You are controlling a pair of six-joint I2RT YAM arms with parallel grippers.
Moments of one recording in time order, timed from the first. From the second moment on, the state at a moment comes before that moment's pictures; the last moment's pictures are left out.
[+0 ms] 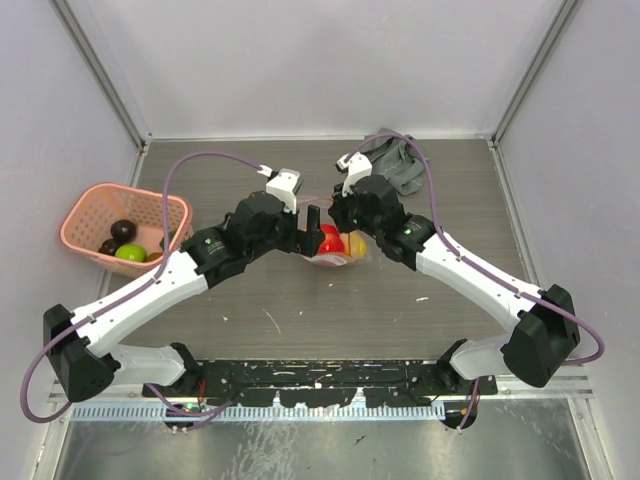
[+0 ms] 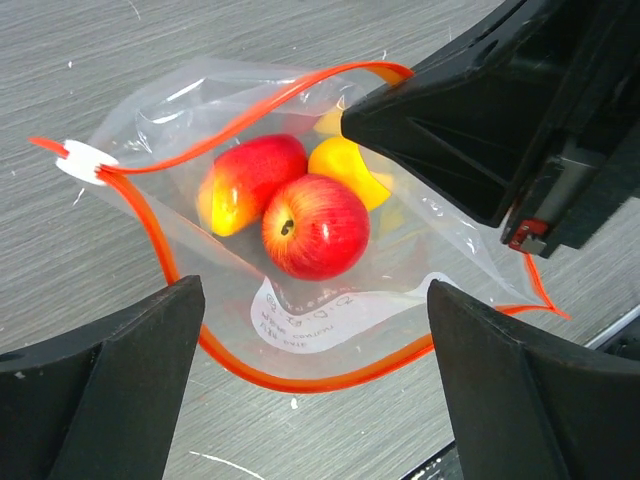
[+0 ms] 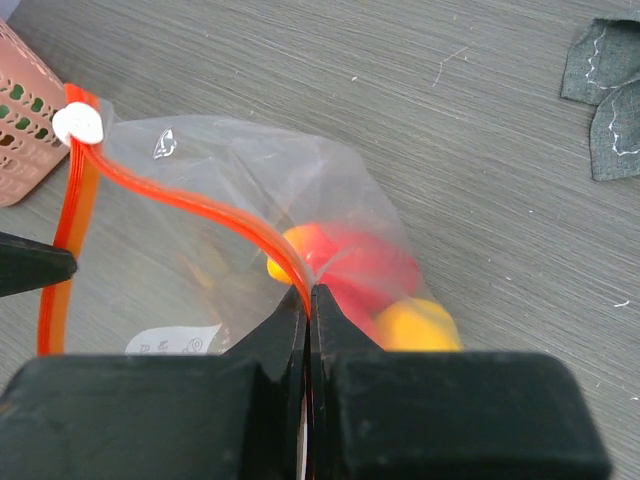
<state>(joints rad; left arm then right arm) -0.86 1.25 1.15 -0.39 -0.20 -0.39 0.71 1.35 1.12 -0.19 0.11 0.24</state>
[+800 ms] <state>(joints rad) -0.67 1.13 1.36 -0.81 -0.53 -0.51 0.71 1.35 1.10 -0.17 0.11 0.21</state>
